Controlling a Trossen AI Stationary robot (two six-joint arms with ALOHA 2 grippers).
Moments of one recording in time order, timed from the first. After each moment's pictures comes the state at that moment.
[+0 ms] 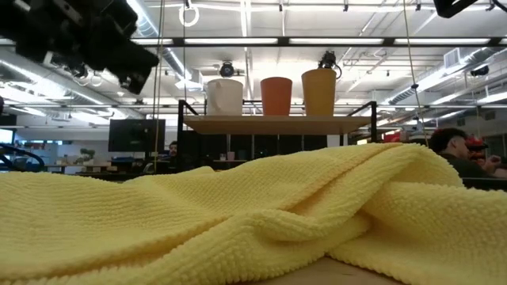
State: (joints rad) left arm -0.02 0.79 0.28 0.26 0.17 -0.16; right arm 0.75 0.91 0.34 0.57 0.30 0.16
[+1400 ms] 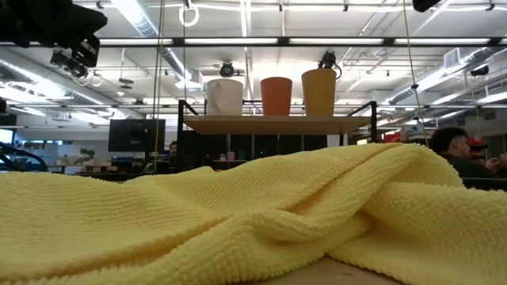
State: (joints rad) left arm -0.09 0.02 0.25 -0.20 -0.02 -0.10; right arm 0.54 0.68 0.34 0.48 0.12 0.10
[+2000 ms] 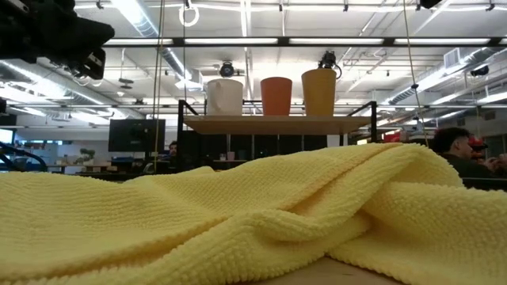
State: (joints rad) left arm -0.09 0.02 0.12 -0.02 -0.02 -0.10; right arm 0.51 0.47 0.34 0.34 0.09 0.08
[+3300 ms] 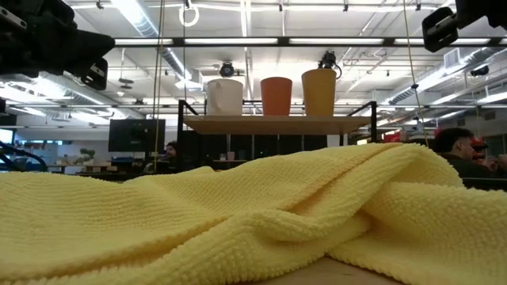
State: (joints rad) left arm -0.12 0.03 0.01 0.12 -0.02 -0.09; right arm 0.51 0.52 0.09 0.65 0.10 0.13
